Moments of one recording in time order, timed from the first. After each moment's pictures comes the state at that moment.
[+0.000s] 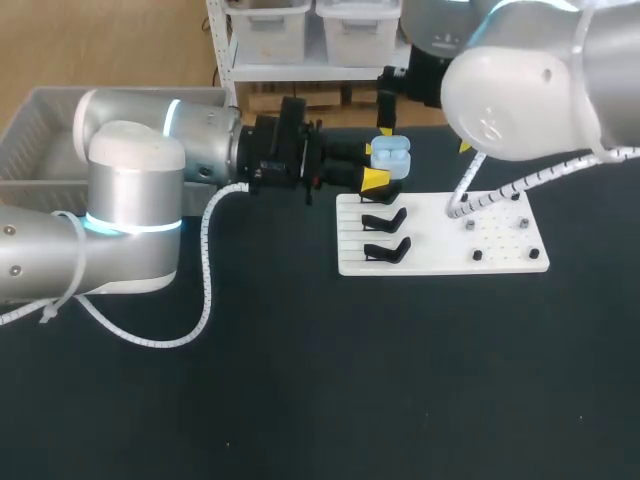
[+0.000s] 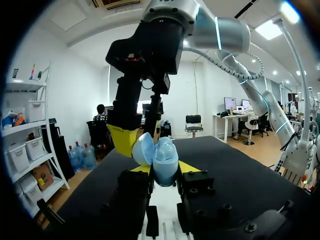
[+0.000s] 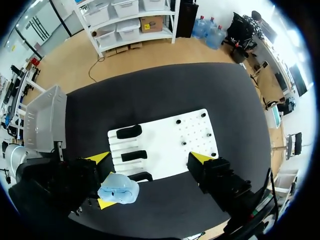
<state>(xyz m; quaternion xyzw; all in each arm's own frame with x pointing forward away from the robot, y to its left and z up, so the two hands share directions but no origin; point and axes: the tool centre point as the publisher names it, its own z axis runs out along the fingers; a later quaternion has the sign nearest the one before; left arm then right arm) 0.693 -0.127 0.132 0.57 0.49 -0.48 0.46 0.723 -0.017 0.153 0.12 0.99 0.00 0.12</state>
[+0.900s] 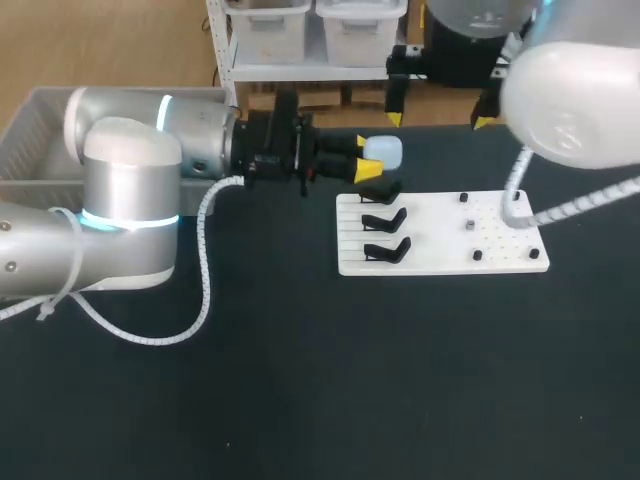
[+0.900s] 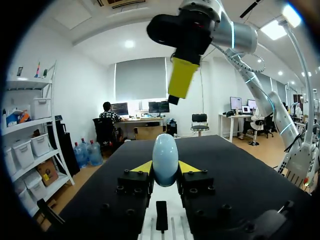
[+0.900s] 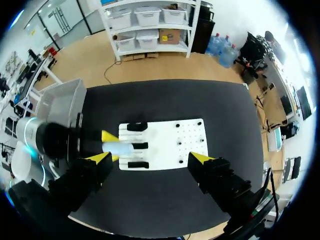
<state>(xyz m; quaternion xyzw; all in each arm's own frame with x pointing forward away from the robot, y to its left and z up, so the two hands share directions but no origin) 0.713 -0.115 0.136 0.55 0.52 -0.46 0.47 0.684 -0.021 0.214 0.03 0.98 0.03 0.17</state>
